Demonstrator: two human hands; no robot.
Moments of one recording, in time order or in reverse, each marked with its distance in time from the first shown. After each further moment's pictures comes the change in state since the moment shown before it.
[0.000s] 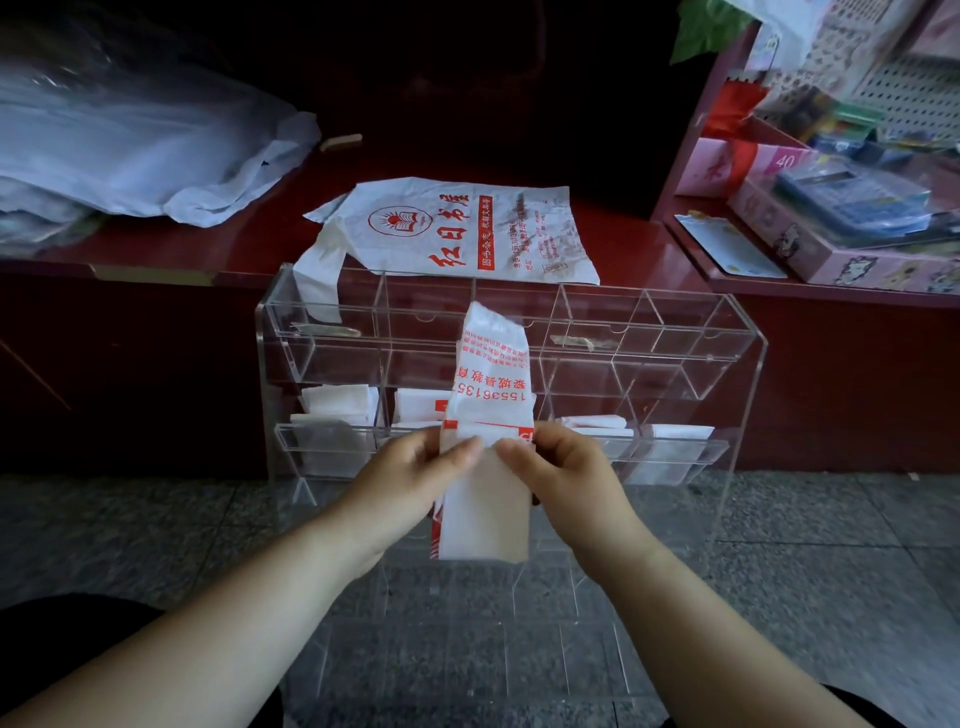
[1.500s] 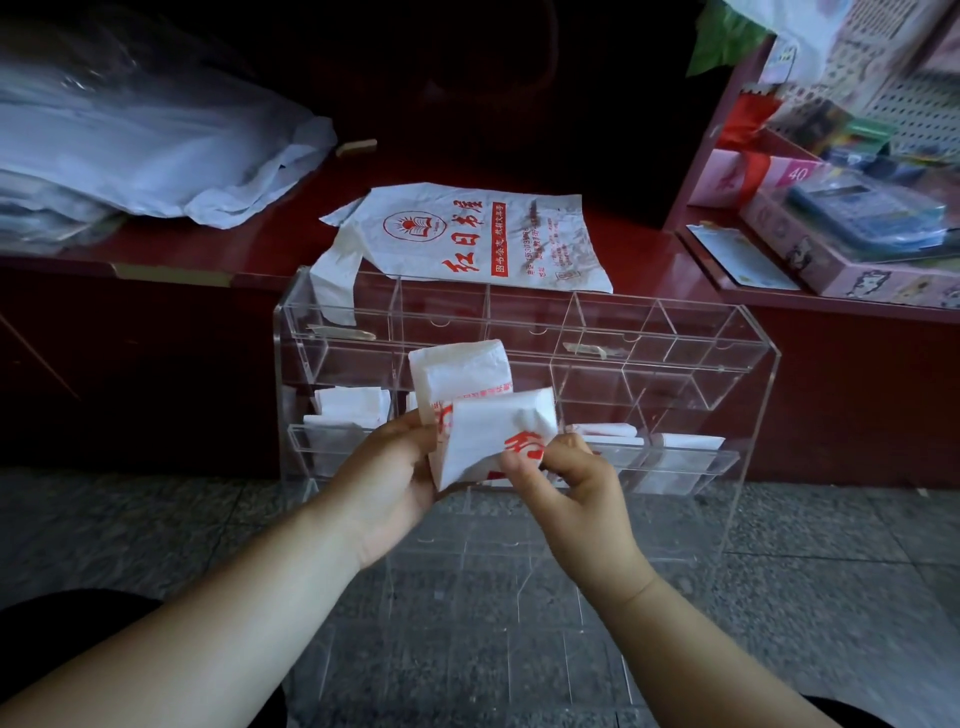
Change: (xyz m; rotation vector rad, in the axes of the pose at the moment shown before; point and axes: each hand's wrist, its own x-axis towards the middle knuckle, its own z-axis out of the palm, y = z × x) left_hand 0.008 0.011 -0.002 -0.568 0.066 -0.031; right_hand -0.003 0.016 0.009 -0.281 0.170 -0.264
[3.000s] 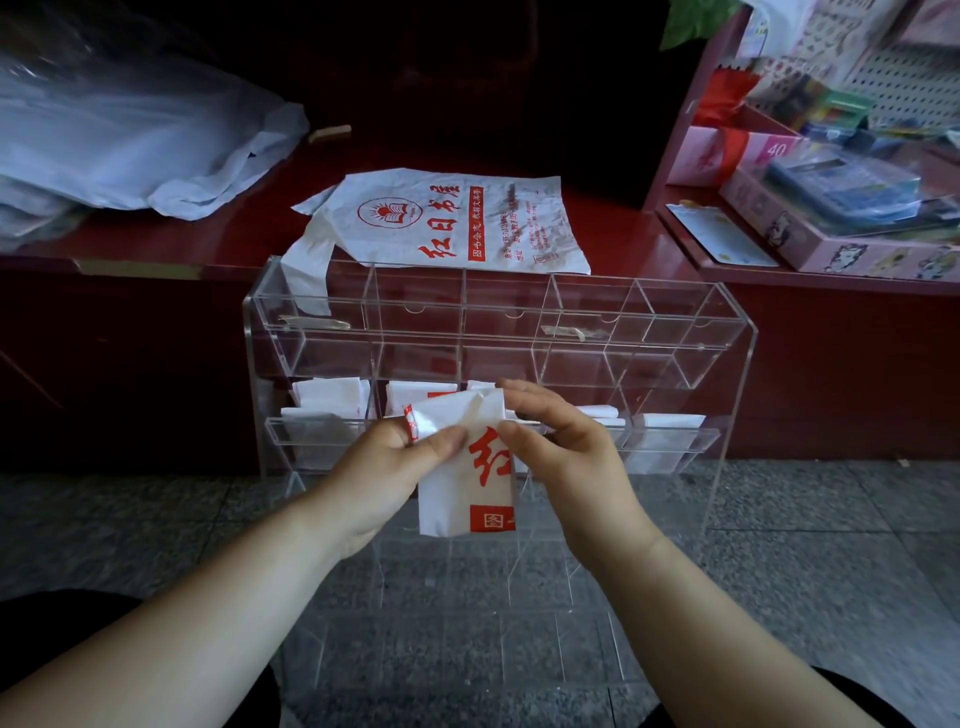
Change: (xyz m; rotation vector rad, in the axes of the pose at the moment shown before) left_hand -0.007 -0.008 -0.005 0.468 -0.010 -0.007; right_hand 0.007 -0.014 -0.015 0.445 -0.072 0.205
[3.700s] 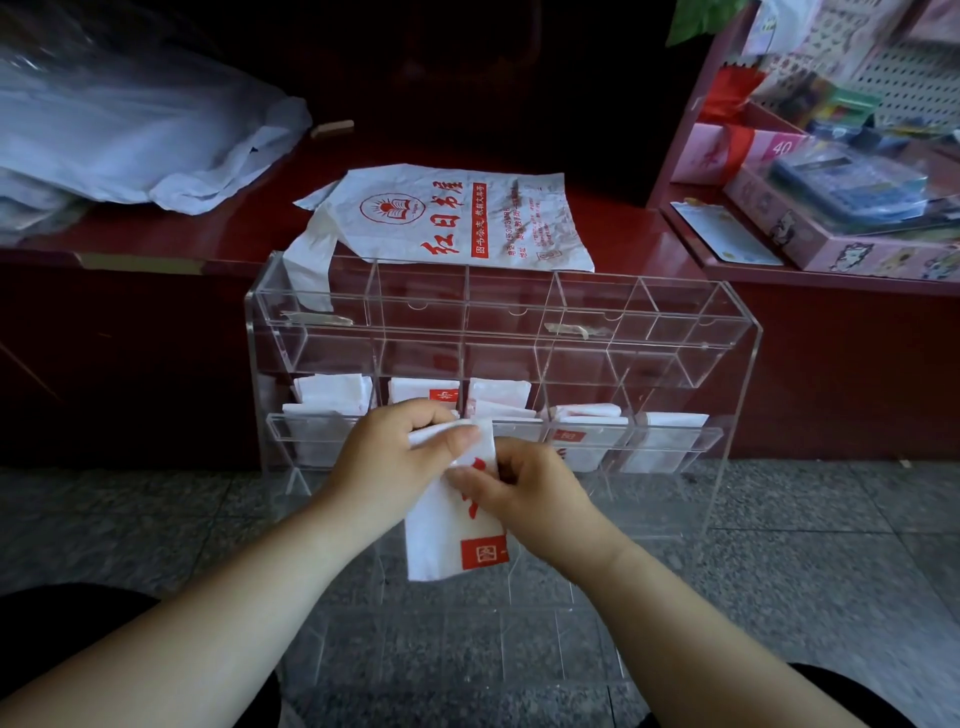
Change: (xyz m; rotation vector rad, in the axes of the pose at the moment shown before) left_hand 0.002 0.005 0.001 0.570 0.192 0.368; right_hand -0.003 0.010 0.012 -0.473 -0.246 0.143
